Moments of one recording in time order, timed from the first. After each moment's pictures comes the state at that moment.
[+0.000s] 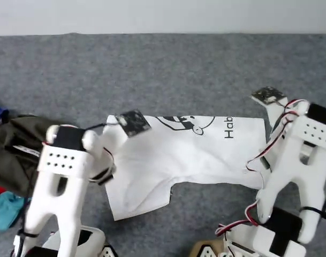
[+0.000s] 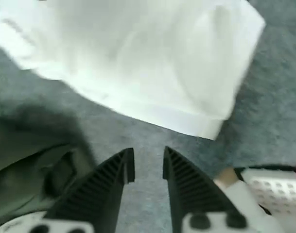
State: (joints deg) left arm 4.6 -28.6 29.7 98.8 -36.4; right arm 21.9 -8.1 9.4 96.0 51.1
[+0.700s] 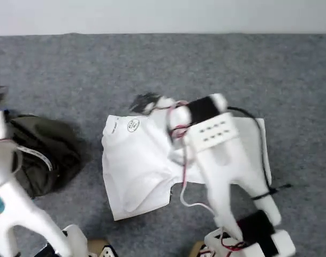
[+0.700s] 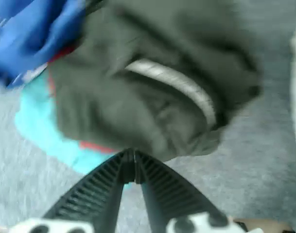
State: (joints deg) left arm -47.2 -28.6 13.3 98.3 -28.6; right arm -30.8 -8.2 4.0 98.7 36.8
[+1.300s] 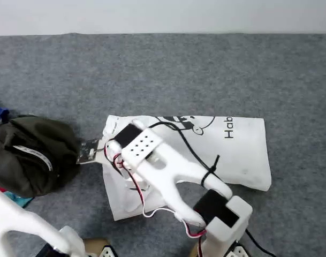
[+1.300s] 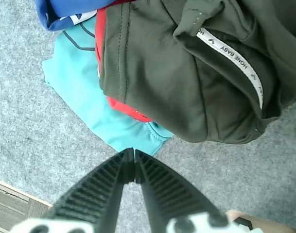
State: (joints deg) left arm -58.1 -28.6 13.3 98.3 -28.5; right arm -50.8 12.3 4.0 86.6 36.8
